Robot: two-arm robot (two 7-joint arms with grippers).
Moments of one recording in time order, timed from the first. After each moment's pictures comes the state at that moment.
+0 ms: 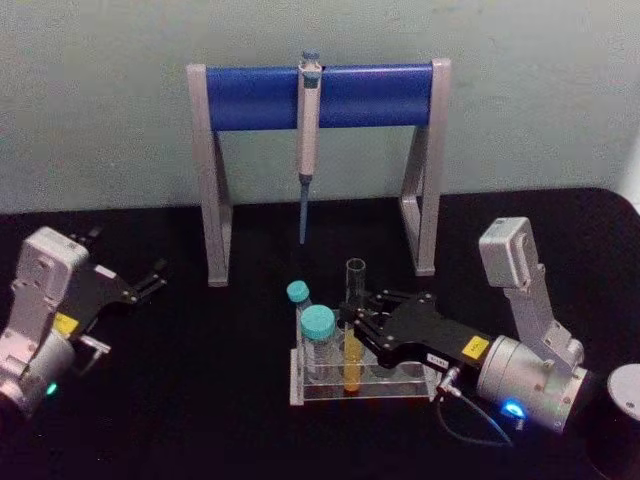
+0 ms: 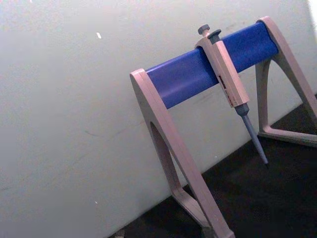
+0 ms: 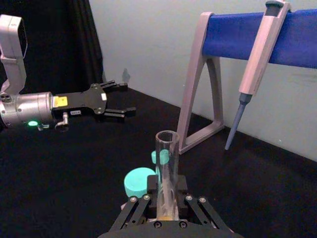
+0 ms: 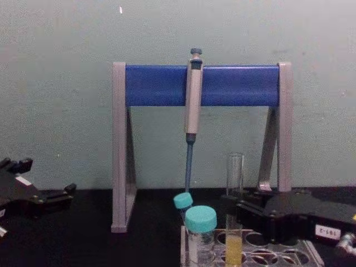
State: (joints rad) left arm -0.20 0.60 0.45 -1.41 -0.25 -0.12 0.03; right arm 0.18 0.48 -0.47 -1.57 0.48 0.07 0.48
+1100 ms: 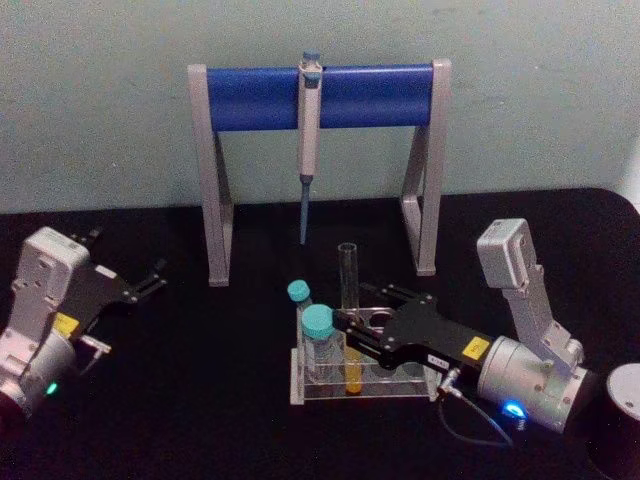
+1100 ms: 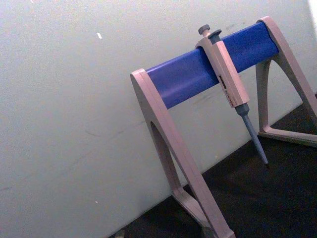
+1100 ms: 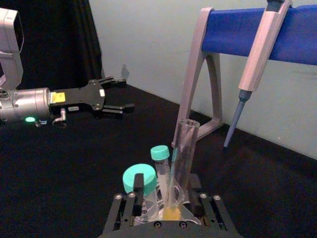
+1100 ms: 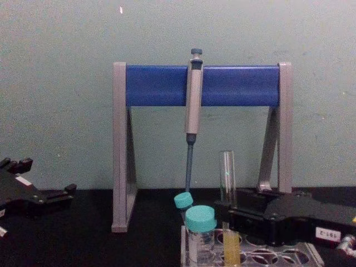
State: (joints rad) left arm -0.20 0.60 0.45 -1.41 -0.25 -0.12 0.03; right arm 0.18 0.48 -0.47 -1.57 0.47 0.08 0.48
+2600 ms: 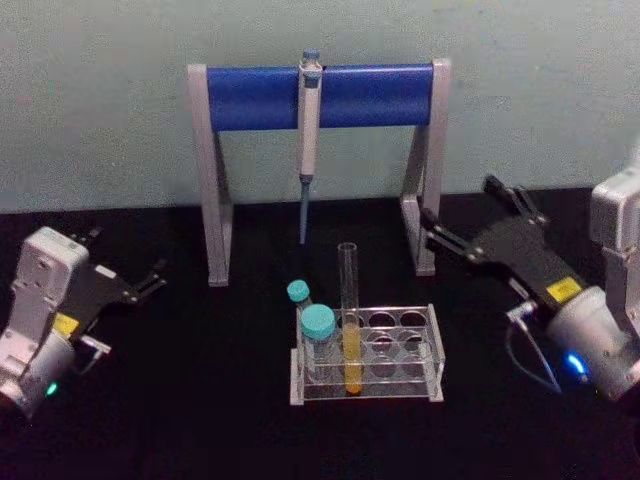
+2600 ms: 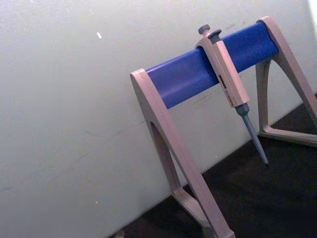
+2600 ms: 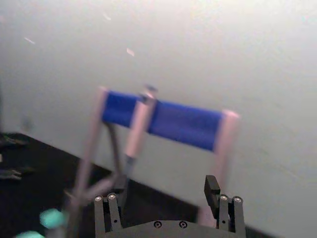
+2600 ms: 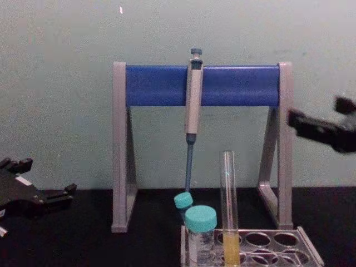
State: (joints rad) left arm -0.20 0.60 0.45 -1.41 -0.25 -0.12 0.03; right arm 0.05 0.44 -0.27 -1.73 0.32 -0.05 0.16
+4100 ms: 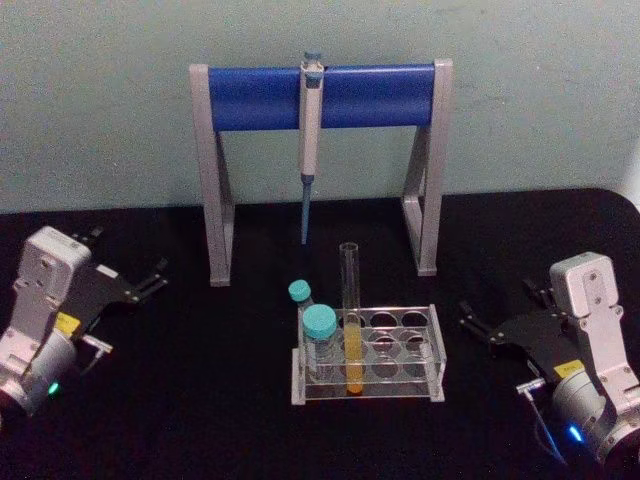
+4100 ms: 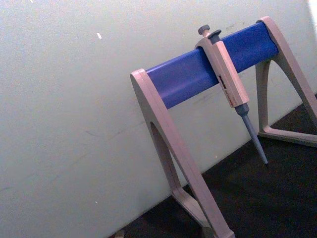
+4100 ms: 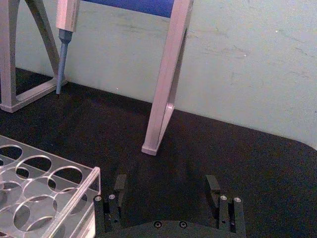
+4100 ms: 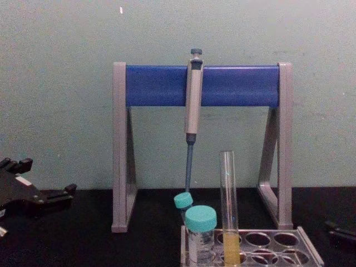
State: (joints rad) left arm -0.20 0.60 0.45 -1.41 -0.25 -0.12 0.03; right arm -0.04 0.37 -0.25 -1.64 0.16 0.12 0.00
